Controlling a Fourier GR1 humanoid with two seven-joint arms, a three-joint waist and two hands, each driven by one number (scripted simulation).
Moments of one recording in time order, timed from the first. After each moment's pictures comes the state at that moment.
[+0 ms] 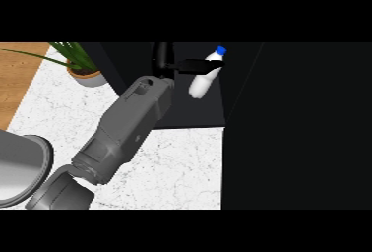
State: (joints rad) left arm -1.19 0.00 -0.23 -0.33 0.54 0.47 -0.59; right arm 0.87 -0.19 -0.29 -2.37 -0.41 0.64 -0.29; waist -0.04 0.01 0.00
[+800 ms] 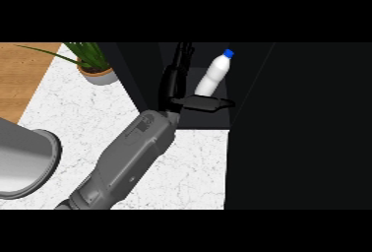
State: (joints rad) left arm -0.86 0.00 -0.42 -0.82 0.60 0.44 -0.50; right arm 0.86 -0.17 -0.23 -2.37 -0.42 0.62 -0.25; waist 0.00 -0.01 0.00
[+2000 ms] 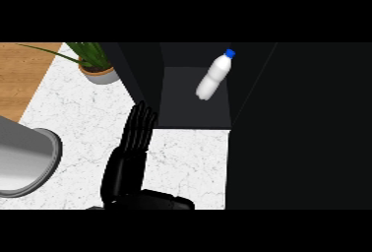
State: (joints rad) left arm -0.14 0.25 -0.65 -1.70 0.52 0.52 -0.39; right arm 0.84 -0.28 0.02 -2.38 -0.38 0.73 -0.14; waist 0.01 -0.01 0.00
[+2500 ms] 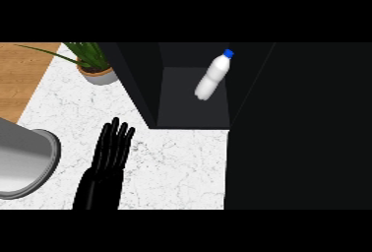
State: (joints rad) left arm 0.03 0.35 -0.62 -1.84 0.54 0.47 -0.44; right arm 0.81 -0.27 0.27 -2.40 -0.33 0.71 -0.04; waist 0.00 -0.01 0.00
